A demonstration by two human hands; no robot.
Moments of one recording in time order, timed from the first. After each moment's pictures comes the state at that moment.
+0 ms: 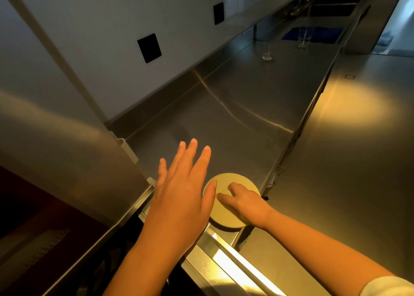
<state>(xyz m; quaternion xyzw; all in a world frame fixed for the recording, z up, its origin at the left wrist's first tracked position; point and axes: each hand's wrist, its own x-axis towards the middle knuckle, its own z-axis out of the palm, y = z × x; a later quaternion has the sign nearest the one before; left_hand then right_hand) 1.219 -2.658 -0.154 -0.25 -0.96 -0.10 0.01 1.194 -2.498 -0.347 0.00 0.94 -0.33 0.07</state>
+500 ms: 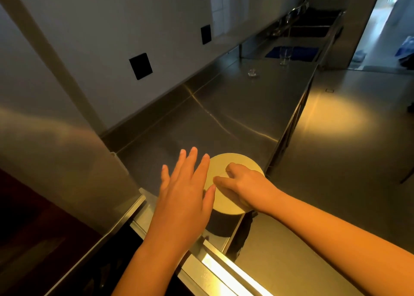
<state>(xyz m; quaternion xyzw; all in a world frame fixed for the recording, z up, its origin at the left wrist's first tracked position) 1.222 -2.641 -0.150 -0.25 -0.97 -0.06 0.00 1.210 -2.478 -0.225 0.00 0.97 -0.26 0.04</state>
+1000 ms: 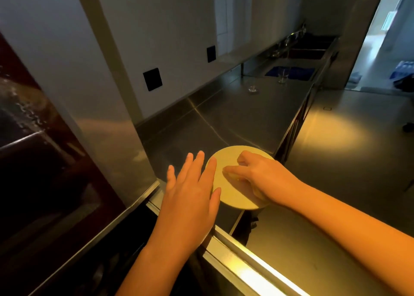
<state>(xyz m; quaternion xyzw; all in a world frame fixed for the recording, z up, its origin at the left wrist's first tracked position) 1.267 -2.656 -0.132 -0.27 -0.96 -0.06 0.05 1.268 -2.478 -0.155 -0.08 0.99 -0.13 -0.04</state>
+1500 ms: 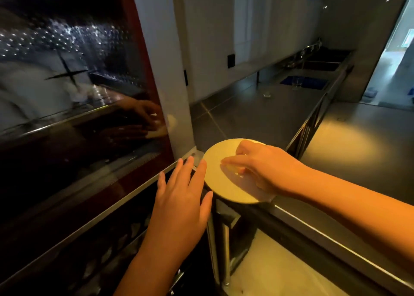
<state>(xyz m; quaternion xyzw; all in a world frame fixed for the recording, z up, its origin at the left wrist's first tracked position) 1.364 -2.750 -0.128 -0.22 -0.96 -0.12 0.11 1.342 -2.553 -0.109 -0.18 0.98 -0.08 -0.05</state>
